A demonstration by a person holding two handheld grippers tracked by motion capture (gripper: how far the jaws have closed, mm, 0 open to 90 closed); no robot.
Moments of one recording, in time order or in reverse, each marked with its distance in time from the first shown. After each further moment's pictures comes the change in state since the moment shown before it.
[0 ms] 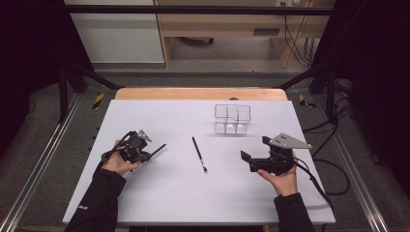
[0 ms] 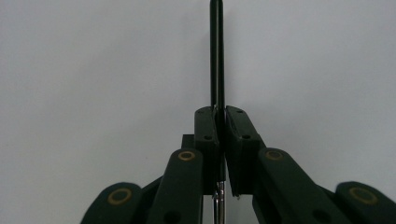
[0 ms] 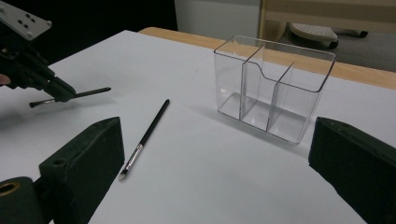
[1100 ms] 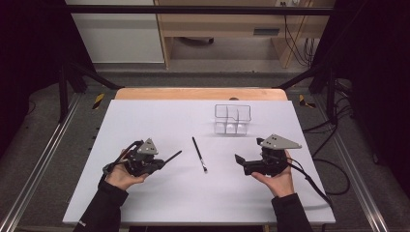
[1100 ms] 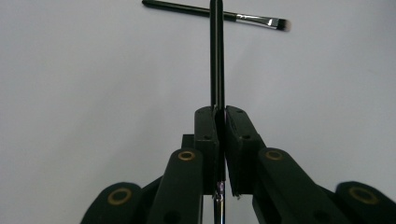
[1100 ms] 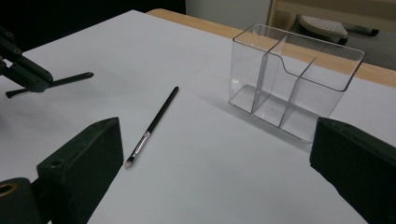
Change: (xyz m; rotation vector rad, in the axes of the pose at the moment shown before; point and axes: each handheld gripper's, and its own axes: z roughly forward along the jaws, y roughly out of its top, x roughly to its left) left arm -0.059 0.001 -0.029 -0.204 -0.113 0.149; right arm 0.014 0.002 0.009 0.060 0.015 -0.071
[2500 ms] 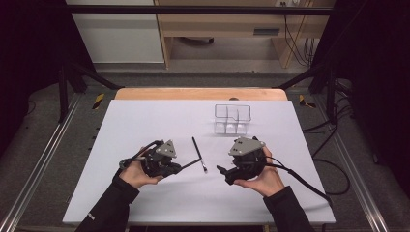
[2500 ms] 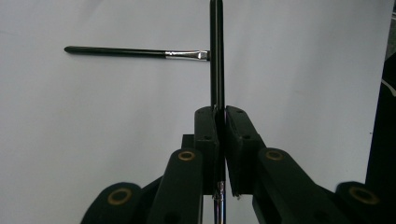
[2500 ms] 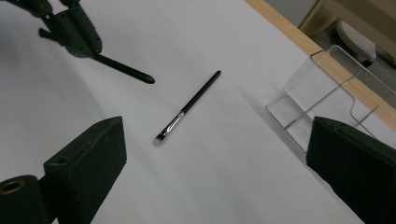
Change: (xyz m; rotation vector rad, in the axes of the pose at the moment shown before) left arm -0.023 0.043 0.012 0.043 -0.154 0.124; right arm 0.056 0.034 0.018 0.196 0.074 -0.371
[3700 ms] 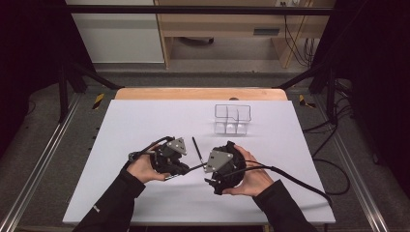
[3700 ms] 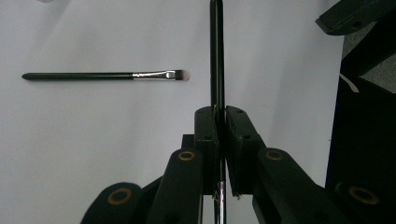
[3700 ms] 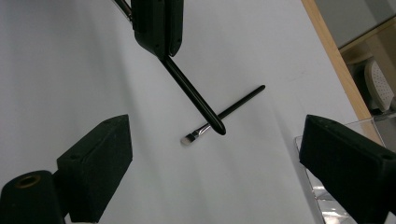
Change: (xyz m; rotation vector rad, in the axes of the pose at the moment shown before) left arm -0.004 0.030 0.003 0.052 -0.104 0.041; right arm 0.037 0.024 0.020 0.100 0.085 -0.351
